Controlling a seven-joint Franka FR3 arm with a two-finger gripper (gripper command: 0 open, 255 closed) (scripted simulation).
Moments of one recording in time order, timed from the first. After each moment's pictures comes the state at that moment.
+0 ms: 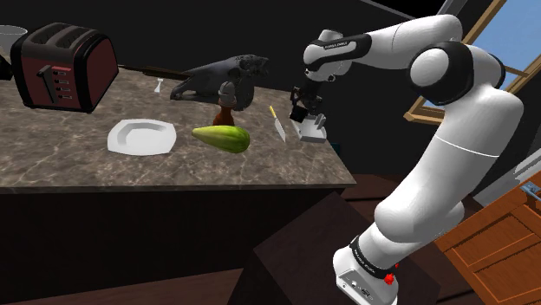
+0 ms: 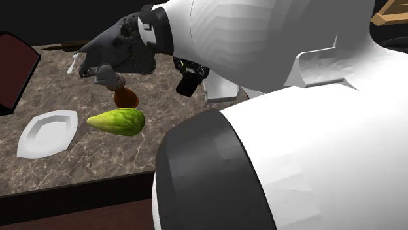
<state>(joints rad) -0.35 0.24 -0.02 -1.83 0.02 2.06 0.69</state>
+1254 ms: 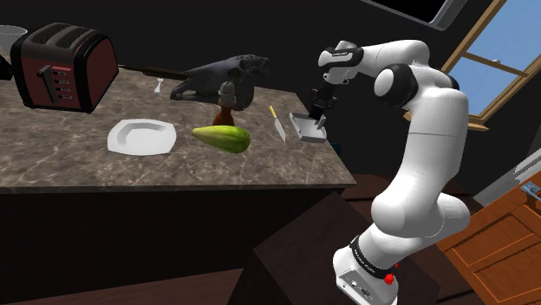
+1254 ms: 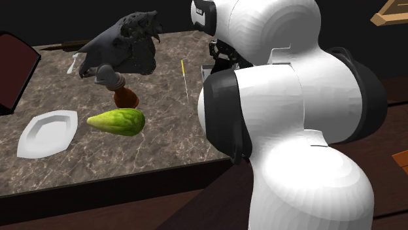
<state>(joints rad) -0.53 0.59 -0.09 -1.38 0.06 1.95 0.44</state>
